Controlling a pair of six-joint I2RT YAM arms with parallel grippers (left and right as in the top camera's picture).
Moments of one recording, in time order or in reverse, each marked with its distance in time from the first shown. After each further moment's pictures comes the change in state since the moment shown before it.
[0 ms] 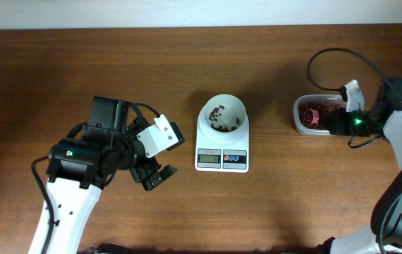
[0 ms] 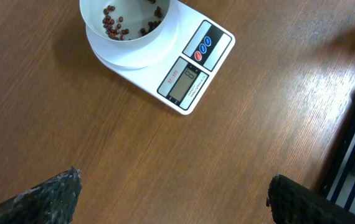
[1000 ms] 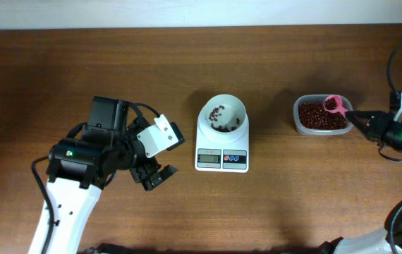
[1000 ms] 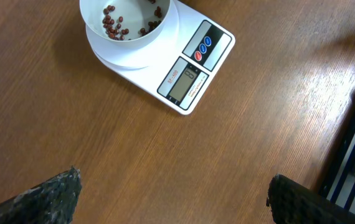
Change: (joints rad) left arm 0.000 0.000 0.000 0.000 0.000 0.000; right arm -0.297 0.005 -0.005 -0.107 -0.592 0.008
